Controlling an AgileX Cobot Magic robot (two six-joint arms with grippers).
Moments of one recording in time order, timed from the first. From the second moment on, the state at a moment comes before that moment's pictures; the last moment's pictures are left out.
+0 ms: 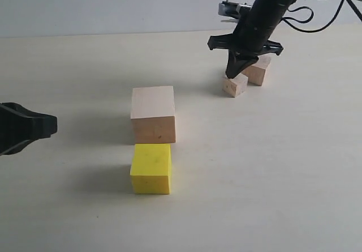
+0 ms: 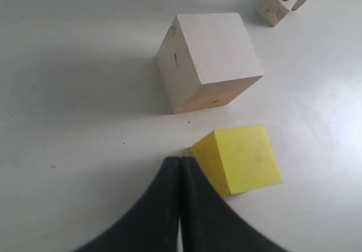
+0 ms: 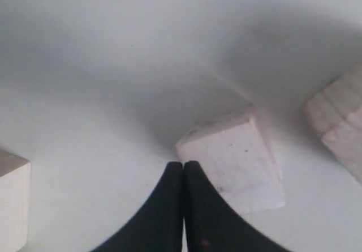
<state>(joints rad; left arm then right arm) -0.48 0.99 -0.46 -0.45 0.31 0.05 0.22 2.41 -2.04 0.34 1.22 -0.14</state>
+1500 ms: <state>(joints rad) -0.48 1.11 -0.56 -0.97 0.50 0.49 0.21 0.96 -0.86 0.40 0.72 -0.20</state>
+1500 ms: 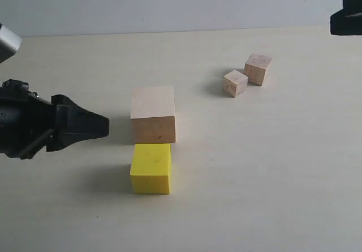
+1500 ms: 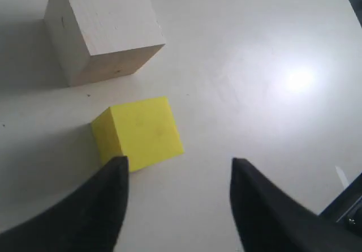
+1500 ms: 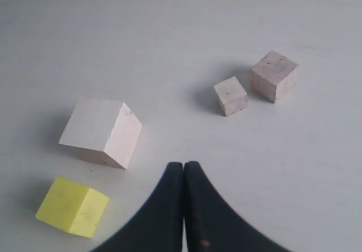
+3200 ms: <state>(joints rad) -0.50 1.57 -0.89 -0.76 0.77 0.10 0.21 0.74 -0.71 0.43 0.88 -0.23</state>
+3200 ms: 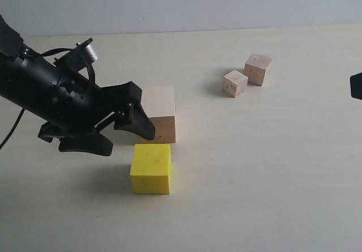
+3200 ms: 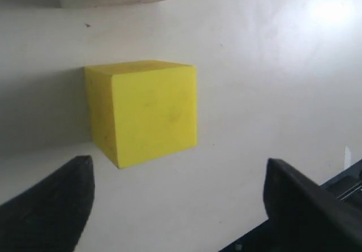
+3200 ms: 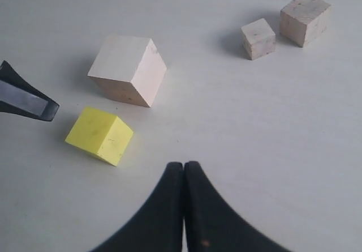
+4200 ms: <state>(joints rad) -0.72 1.97 -1.24 -0.22 0.93 -0.39 0.21 0.74 -0.71 0.44 0.96 -0.23</state>
